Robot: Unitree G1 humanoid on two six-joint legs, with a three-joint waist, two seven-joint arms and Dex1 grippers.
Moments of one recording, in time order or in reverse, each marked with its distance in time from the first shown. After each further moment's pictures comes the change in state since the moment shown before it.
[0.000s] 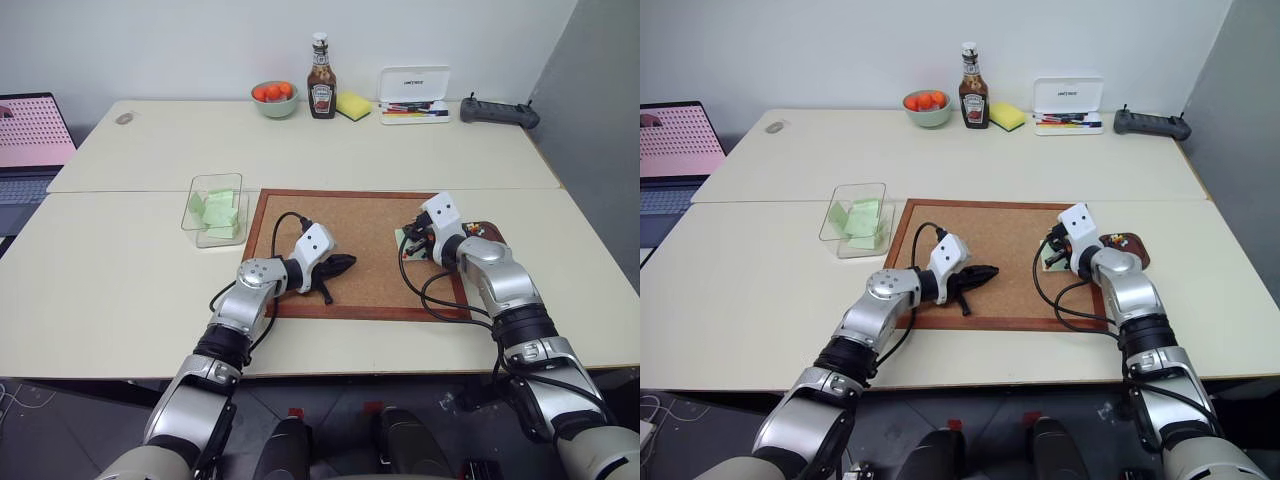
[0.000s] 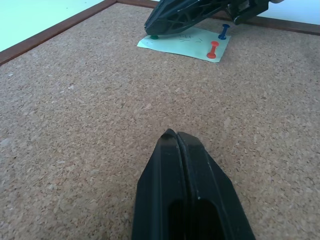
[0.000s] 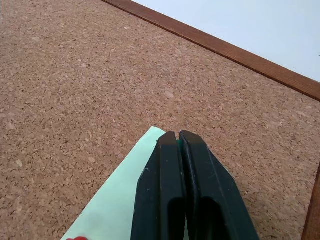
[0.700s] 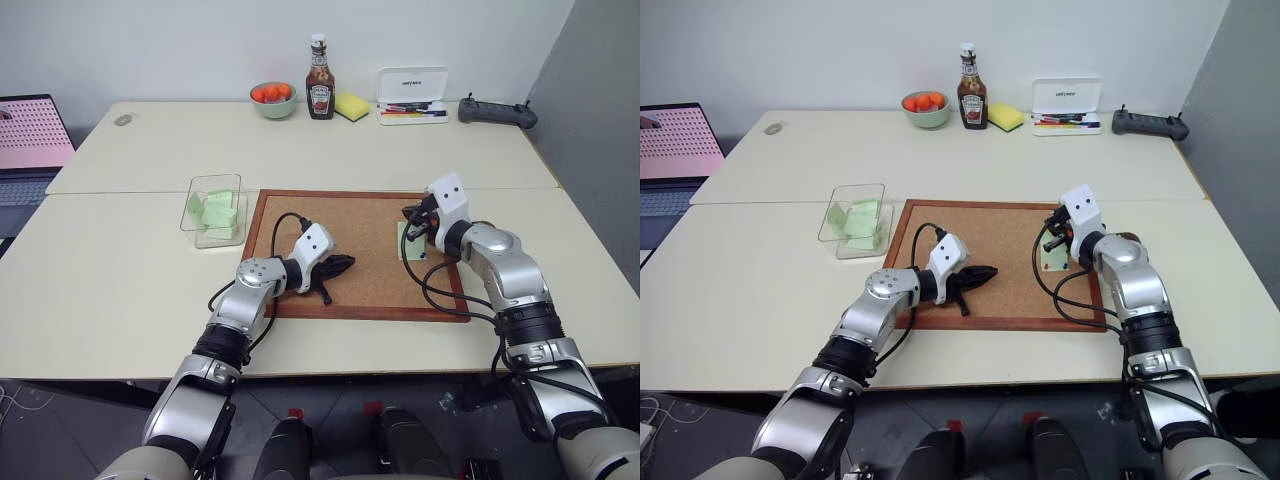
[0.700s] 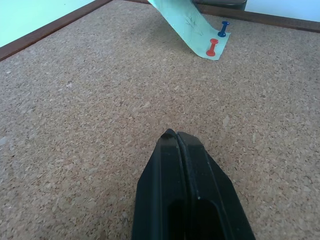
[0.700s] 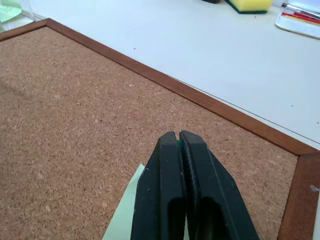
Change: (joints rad) left arm -0.002 0.002 -0.005 -0.006 0.005 0.026 -0.001; right arm 0.003 -0.001 -0.048 -0.183 0.036 0.078 -0.007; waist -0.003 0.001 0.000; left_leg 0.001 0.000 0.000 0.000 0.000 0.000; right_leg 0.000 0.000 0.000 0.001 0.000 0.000
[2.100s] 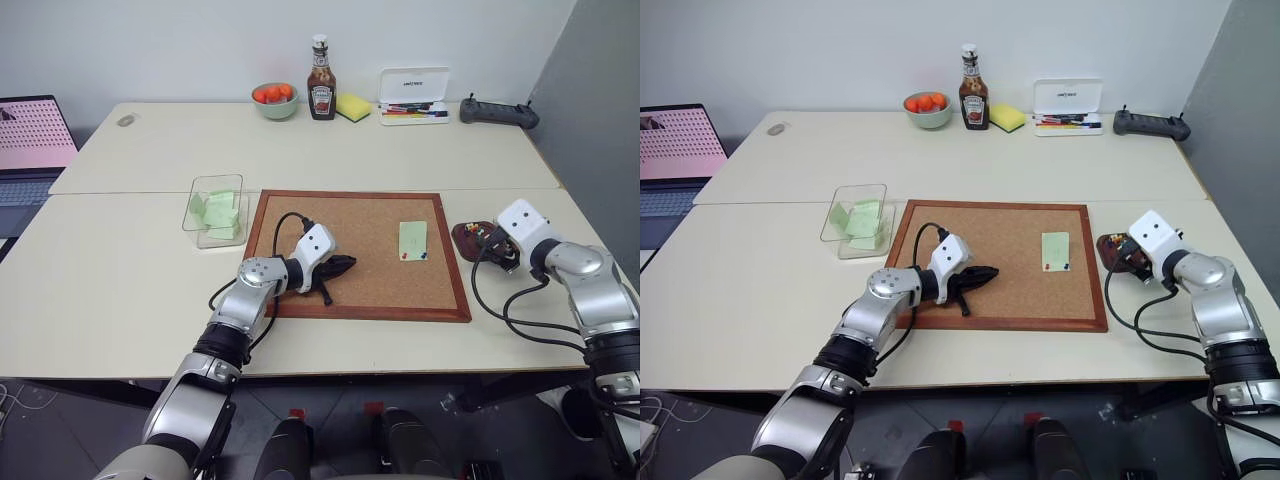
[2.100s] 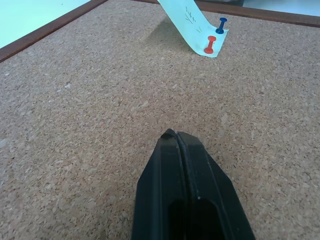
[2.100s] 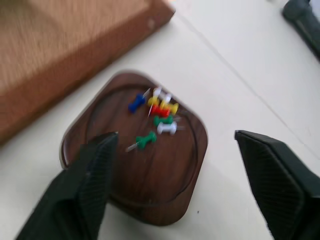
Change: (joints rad) left arm -0.010 0.003 -0.017 0.020 0.007 -0.026 -0.002; right arm 0.213 -0.382 -0.042 -0.137 -0.104 -0.048 0.122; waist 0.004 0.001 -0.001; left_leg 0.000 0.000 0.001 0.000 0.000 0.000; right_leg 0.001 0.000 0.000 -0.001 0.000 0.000
